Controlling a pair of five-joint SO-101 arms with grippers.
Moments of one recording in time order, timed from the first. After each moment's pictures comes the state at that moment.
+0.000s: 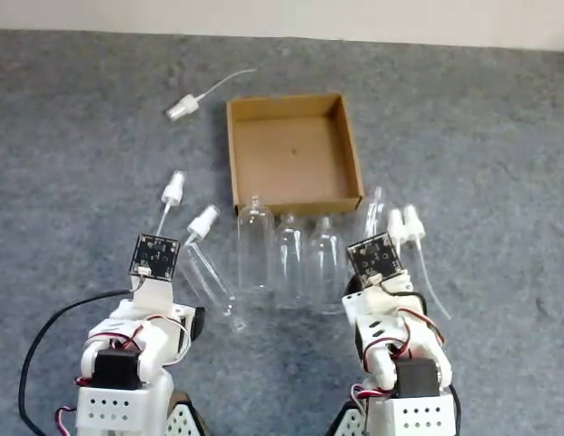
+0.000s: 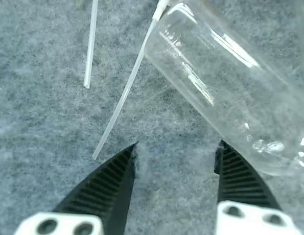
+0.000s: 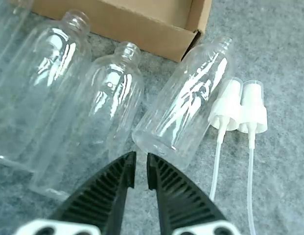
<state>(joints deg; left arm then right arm) -3.2 -103.6 96.0 76.0 -0.2 -7.0 -104.5 95.5 57.3 21.5</state>
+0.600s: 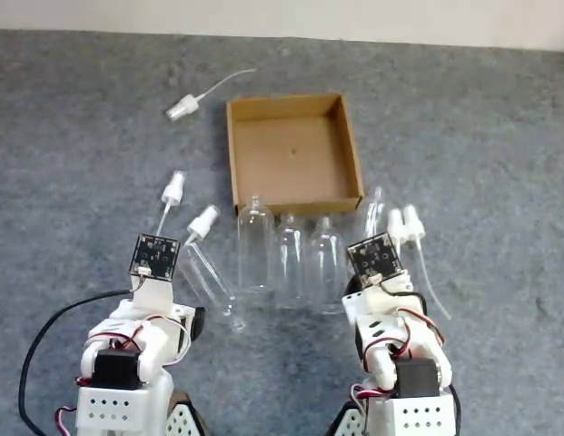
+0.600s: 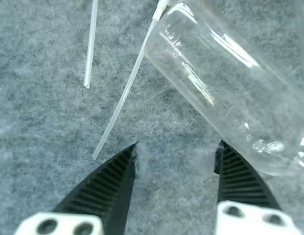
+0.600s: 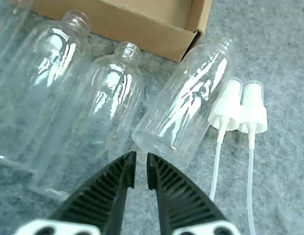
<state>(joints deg) -3.2 -103.6 96.0 76.0 -0.2 -7.0 -104.5 95.5 57.3 21.5</state>
